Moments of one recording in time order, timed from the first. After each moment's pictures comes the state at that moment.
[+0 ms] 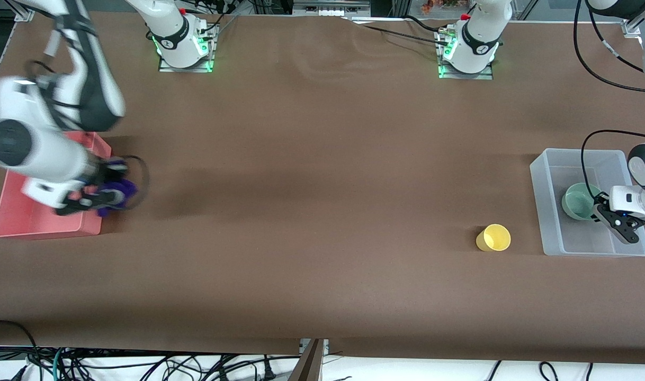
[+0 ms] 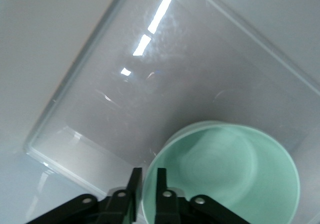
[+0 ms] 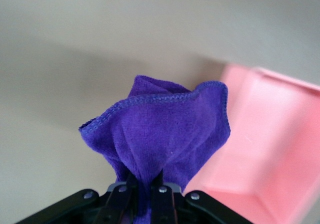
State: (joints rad) left arm 0.51 0.70 -0.08 -1.61 0.20 2.30 1.24; right arm -0.05 0.26 0.05 -1.71 -0.22 1.73 -0.31
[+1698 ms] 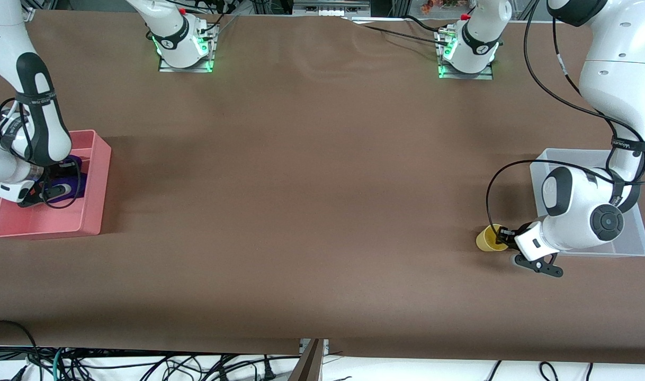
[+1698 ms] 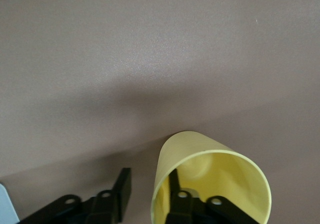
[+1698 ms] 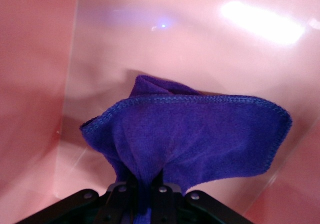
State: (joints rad) left arm 0.27 0.77 -0.28 -1.52 0.15 2.20 0.25; right arm -0.11 0.54 -0.33 -1.93 -0.08 2.23 -0.77
